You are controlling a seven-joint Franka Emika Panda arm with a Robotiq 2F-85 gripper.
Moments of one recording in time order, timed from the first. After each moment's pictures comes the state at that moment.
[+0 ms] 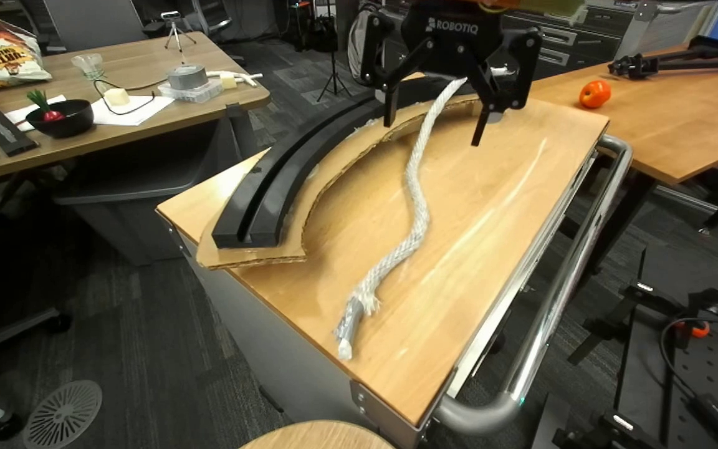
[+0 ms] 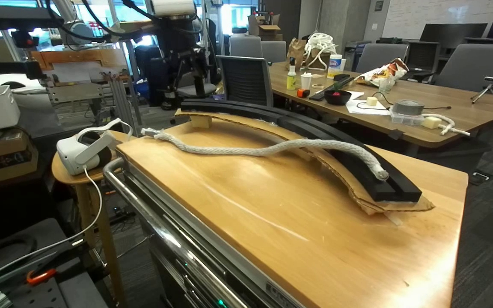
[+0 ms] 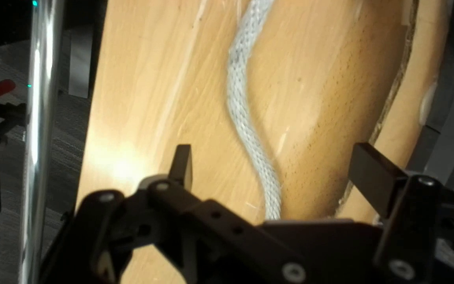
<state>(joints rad) 0.13 -0.14 0.08 -2.31 -0.06 2.25 1.49</state>
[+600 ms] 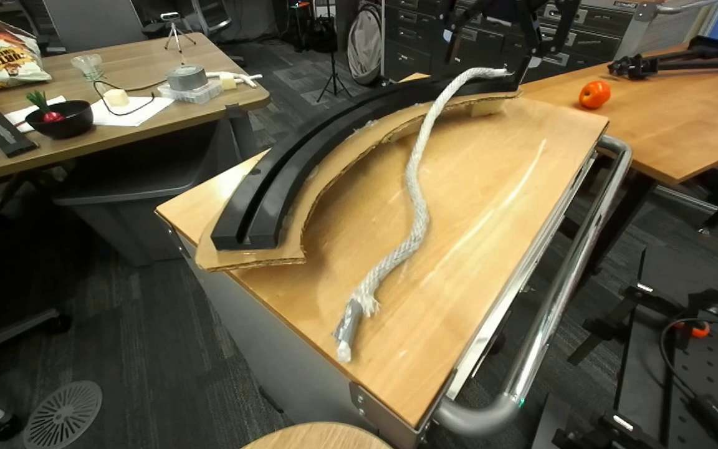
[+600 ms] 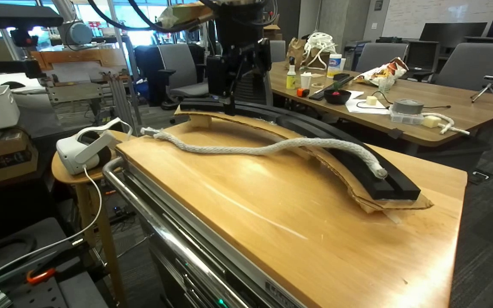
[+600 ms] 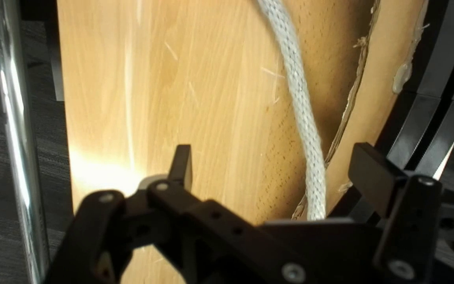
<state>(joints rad) -0.06 -0.16 -0.07 -2.32 0.05 2.30 1.28</state>
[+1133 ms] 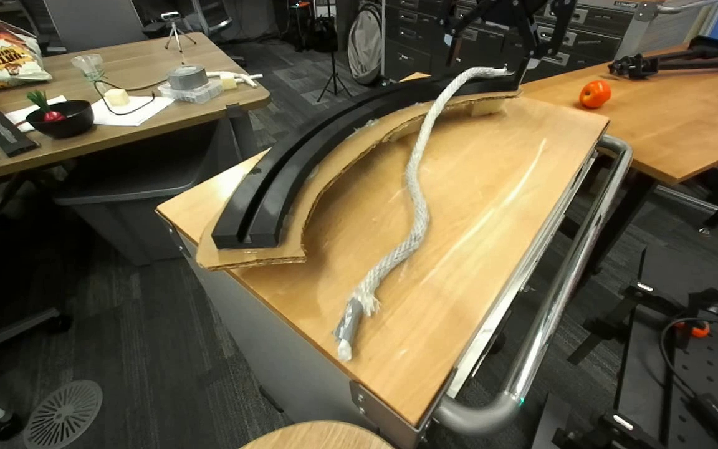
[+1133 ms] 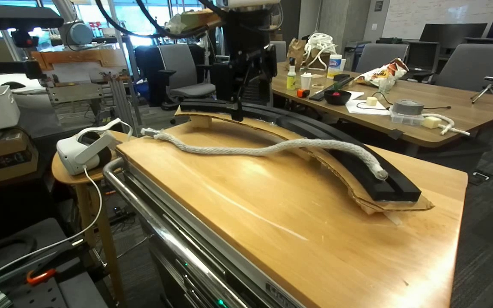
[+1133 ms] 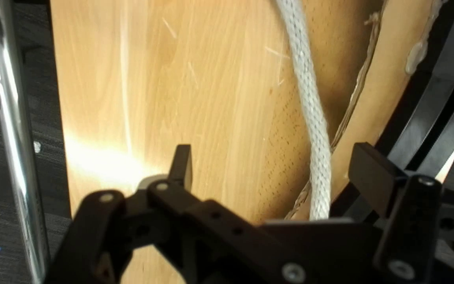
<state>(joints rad) -0.09 -0.13 -0.06 -2.30 0.01 2.30 1.29</state>
